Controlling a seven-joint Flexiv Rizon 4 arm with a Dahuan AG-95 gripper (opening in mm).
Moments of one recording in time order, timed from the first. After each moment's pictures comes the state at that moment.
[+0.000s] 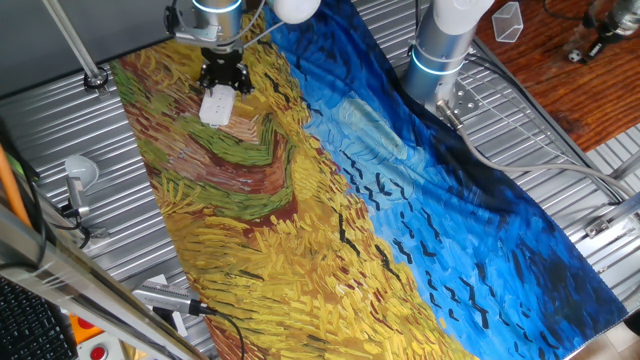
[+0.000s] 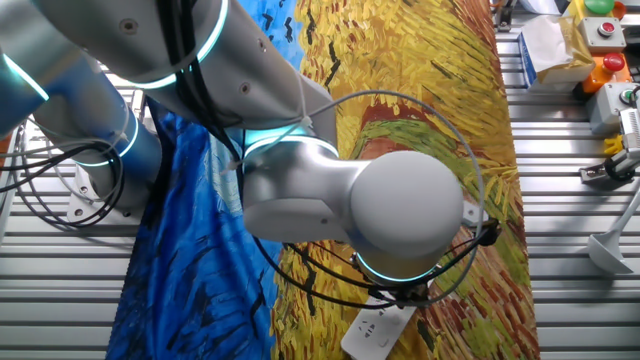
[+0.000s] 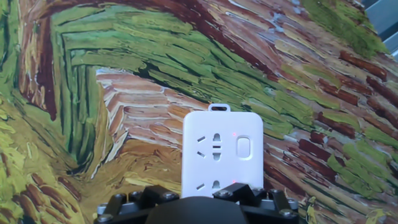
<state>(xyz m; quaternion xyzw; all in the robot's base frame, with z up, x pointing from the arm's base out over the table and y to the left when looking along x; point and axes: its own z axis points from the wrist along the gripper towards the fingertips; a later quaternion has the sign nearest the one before) 0.475 -0.221 0.020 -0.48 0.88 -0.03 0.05</state>
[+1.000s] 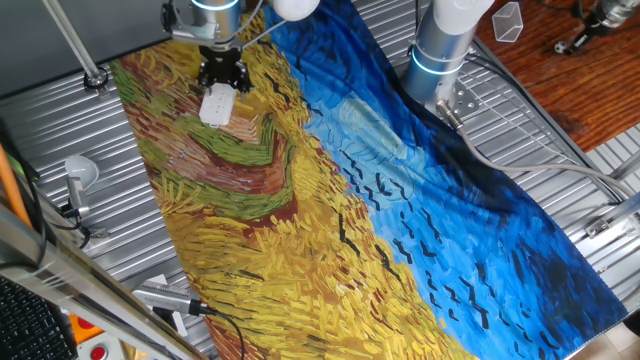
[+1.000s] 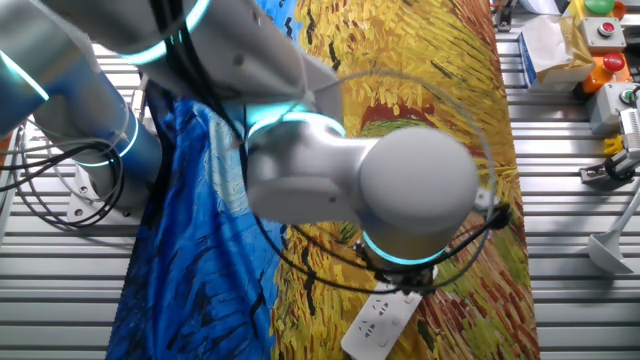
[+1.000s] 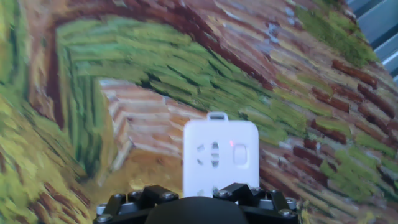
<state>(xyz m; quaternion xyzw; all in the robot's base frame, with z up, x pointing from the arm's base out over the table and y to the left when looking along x) 0.485 -0.200 0.047 -0.47 0.88 -0.02 0.04</state>
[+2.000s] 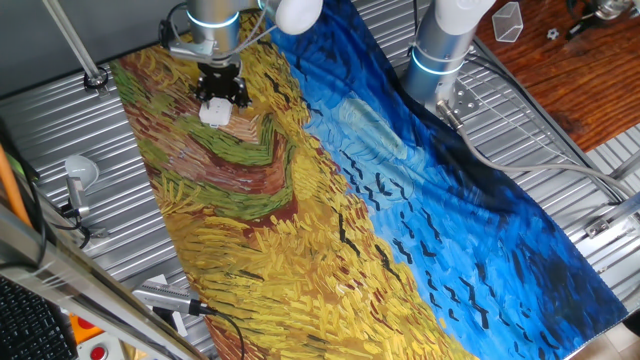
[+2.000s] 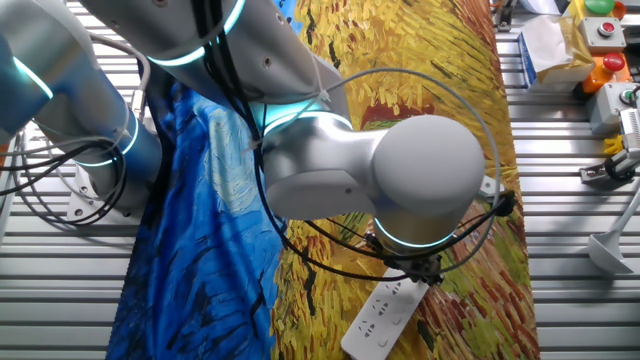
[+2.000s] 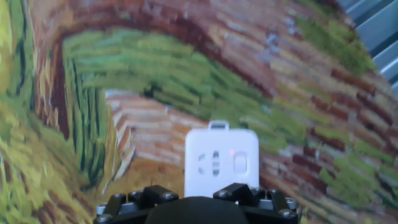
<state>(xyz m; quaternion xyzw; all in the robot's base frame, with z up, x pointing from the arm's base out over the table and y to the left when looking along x) 0.499 -0.187 0.021 -0.47 0.88 -0.03 0.04</state>
